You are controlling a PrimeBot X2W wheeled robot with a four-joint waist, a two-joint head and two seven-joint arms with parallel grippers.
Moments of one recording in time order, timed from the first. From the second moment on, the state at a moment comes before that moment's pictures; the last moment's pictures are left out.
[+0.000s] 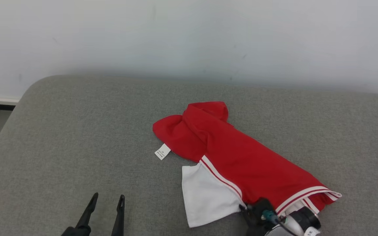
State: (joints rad) left arm -0.02 0.25 -0.33 0.17 -0.34 0.06 -0.26; right arm -0.20 -0.06 0.30 0.56 -0.18 0.13 0.12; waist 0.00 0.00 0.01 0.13
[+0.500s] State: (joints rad) left arm 0.01 0.23 -0.30 0.20 -0.33 0.03 -0.26; right arm -0.05 -0.11 -0.24 0.12 -0.12 0.13 0.13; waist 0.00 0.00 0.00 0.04
